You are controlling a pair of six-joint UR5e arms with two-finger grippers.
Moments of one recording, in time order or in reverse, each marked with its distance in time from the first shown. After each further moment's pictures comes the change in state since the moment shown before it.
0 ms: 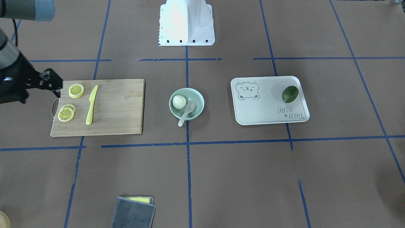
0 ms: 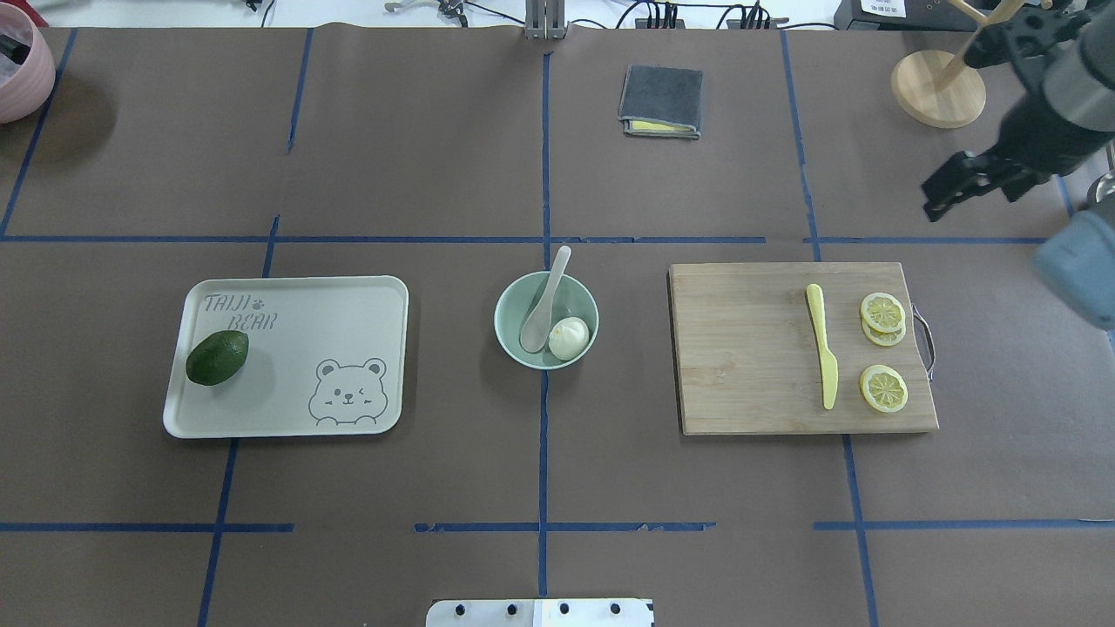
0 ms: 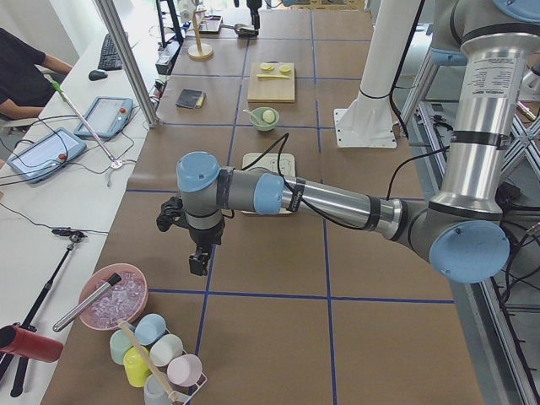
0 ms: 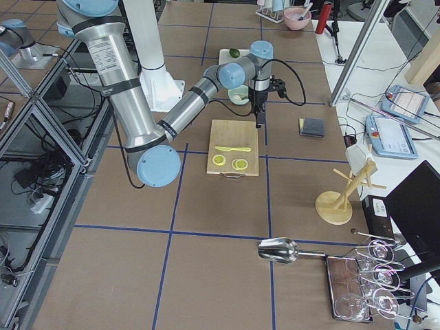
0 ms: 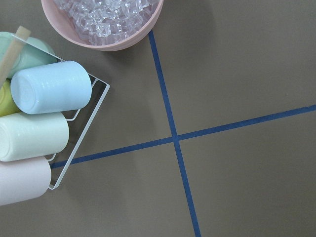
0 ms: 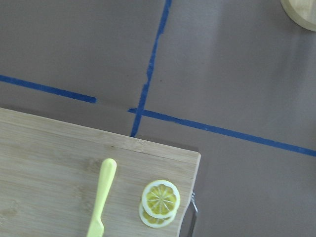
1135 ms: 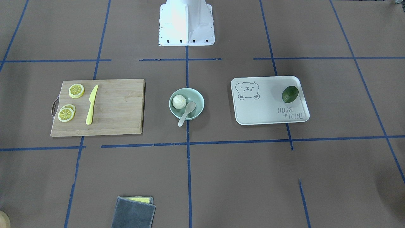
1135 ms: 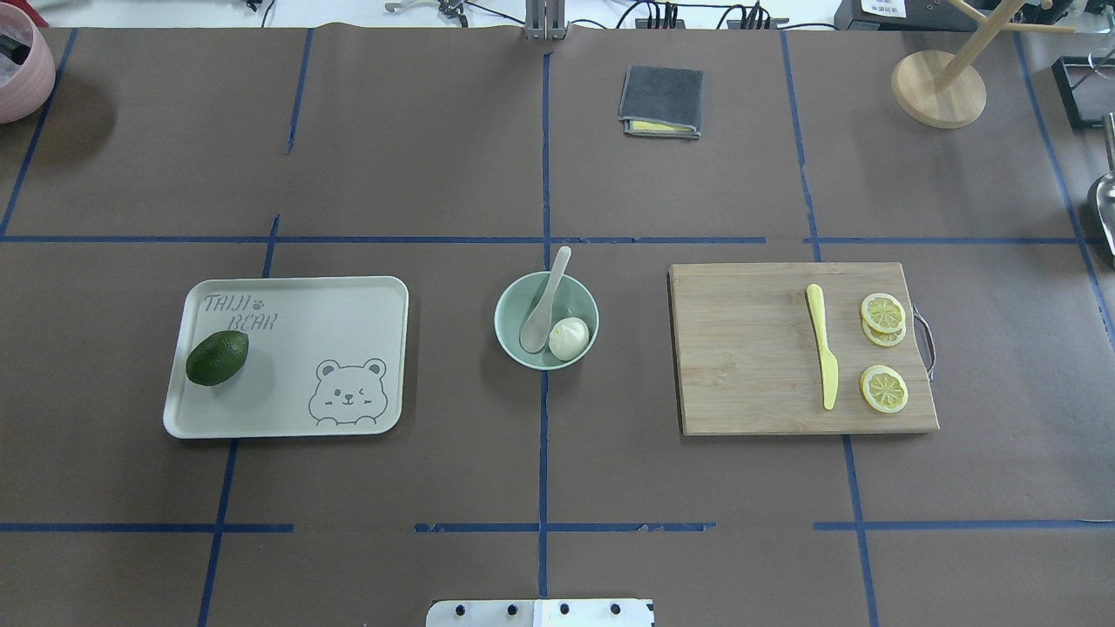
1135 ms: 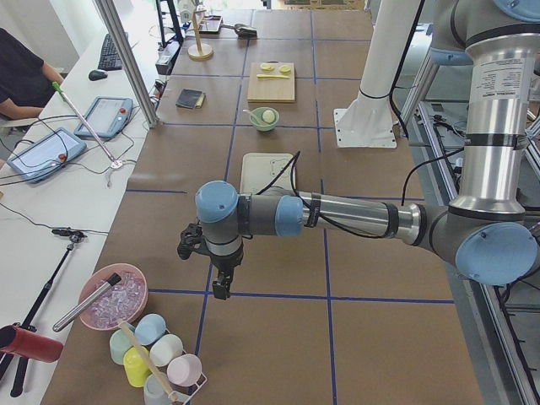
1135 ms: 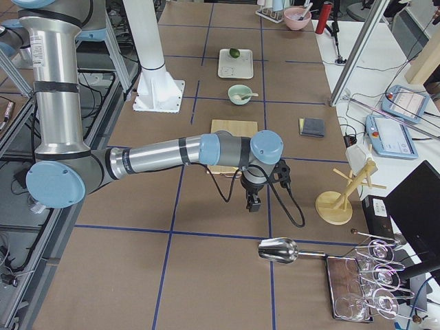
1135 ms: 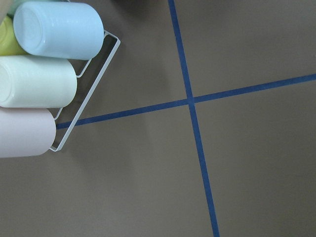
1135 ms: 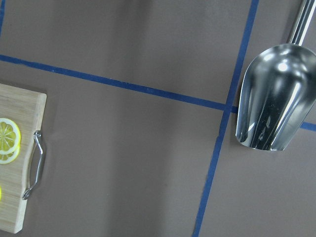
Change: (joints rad) left arm -0.004 0.108 0.002 -0.014 -0.005 0.009; right arm 0.400 -0.190 -0.342 0.157 0.227 -0.534
